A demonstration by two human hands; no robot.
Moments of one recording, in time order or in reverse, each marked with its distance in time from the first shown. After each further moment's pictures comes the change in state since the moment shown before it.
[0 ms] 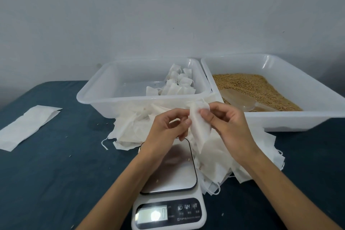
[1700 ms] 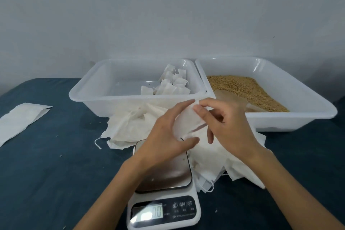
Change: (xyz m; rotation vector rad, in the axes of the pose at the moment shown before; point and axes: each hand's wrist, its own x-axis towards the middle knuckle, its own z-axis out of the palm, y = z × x) left_hand -0.009 0.009 -0.002 0.529 -0.141 0.232; right_hand -0.006 -0.034 0.005 -0.593 -0.038 -0.218
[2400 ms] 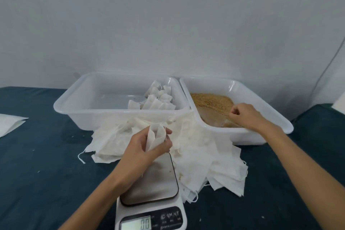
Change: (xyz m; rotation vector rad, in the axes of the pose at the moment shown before) left_hand -0.024 -0.008 -0.018 -0.482 0.054 -0.139; right_hand 0.060 0.124 -0.145 -0.779 -0.131 0.487
